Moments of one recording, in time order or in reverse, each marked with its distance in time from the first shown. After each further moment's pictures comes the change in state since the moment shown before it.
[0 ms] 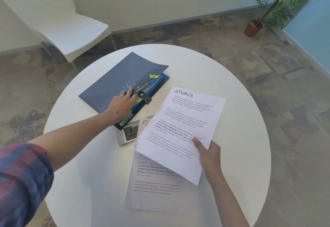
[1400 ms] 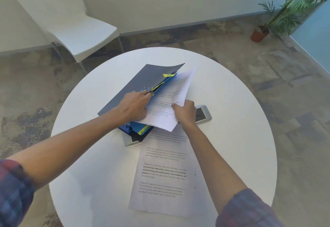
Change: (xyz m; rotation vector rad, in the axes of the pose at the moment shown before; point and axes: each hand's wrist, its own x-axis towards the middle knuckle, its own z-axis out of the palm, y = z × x) left_hand -0.028 0.017 -0.073 -0.165 0.057 0.081; right_hand 0.070 -0.079 0.126 -0.440 -0.027 -0.128
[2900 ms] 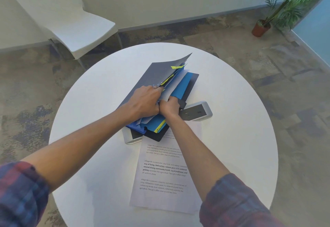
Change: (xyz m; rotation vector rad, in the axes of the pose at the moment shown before) left_hand 0.011 0.024 -0.012 -0.117 0.137 0.084; right_hand -0.003 -0.015 0.050 0.070 -0.084 0.117
